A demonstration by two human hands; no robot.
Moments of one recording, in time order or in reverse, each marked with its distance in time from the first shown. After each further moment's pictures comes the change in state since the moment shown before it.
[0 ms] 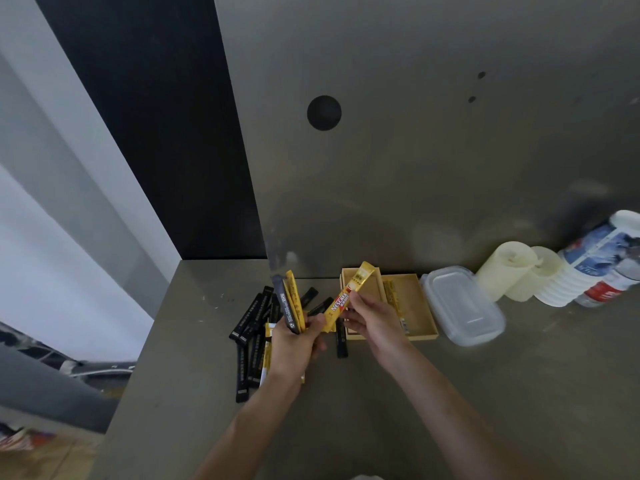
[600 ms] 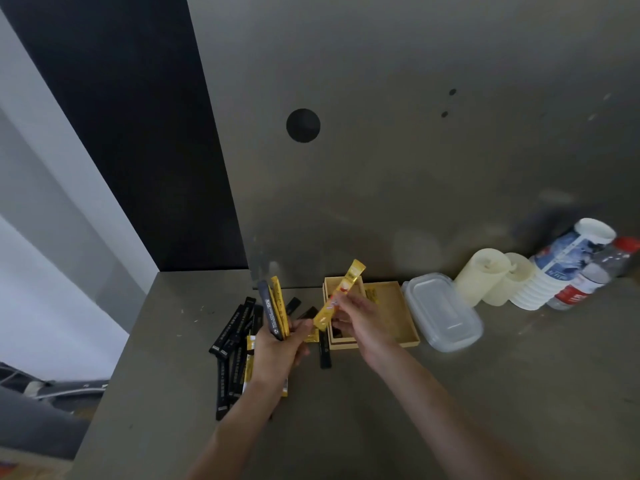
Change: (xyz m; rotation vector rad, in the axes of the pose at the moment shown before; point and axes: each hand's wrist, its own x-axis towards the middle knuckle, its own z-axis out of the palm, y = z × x) left_hand 0.007 0.005 0.003 -0.021 -0.027 0.015; right_hand 0.017 -0.007 -0.010 -0.035 0.029 -0.033
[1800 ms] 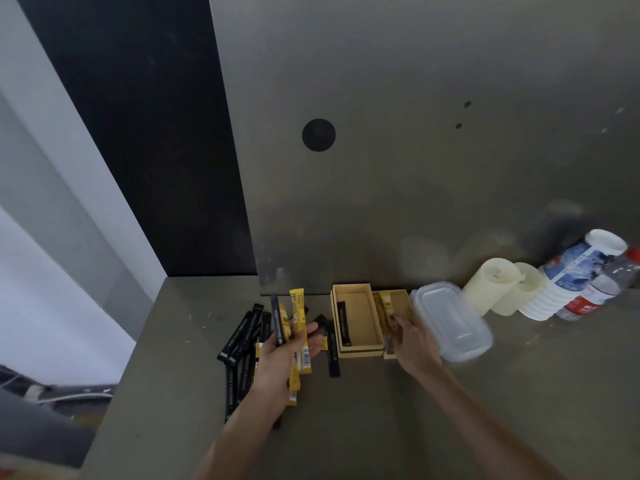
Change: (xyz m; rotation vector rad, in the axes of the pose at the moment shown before) left_hand 0.010 -0.005 -0.015 -0.383 -0.085 -0.228; right_hand 0.043 0.049 -0.108 -1.356 0.271 -0.249
